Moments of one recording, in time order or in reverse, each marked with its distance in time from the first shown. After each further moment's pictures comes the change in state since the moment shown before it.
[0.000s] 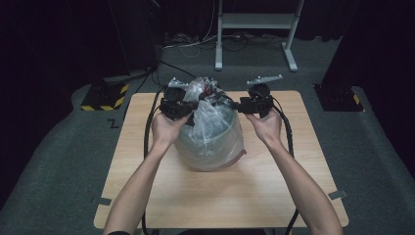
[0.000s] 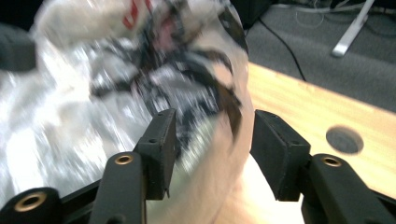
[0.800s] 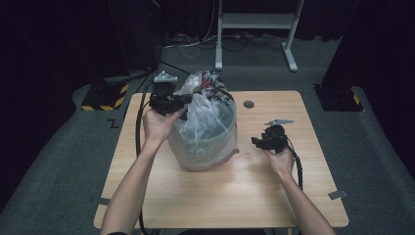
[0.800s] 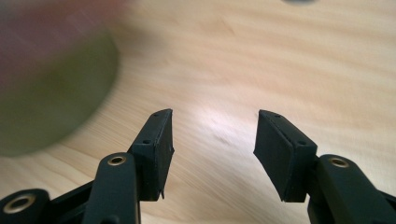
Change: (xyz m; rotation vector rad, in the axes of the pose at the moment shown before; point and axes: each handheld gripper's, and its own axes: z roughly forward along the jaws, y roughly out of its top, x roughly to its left) left arm 0.010 0.008 -0.034 -0.085 -0.011 -0.009; right arm -0.055 -0.150 0.032 0.114 -0.175 0.093
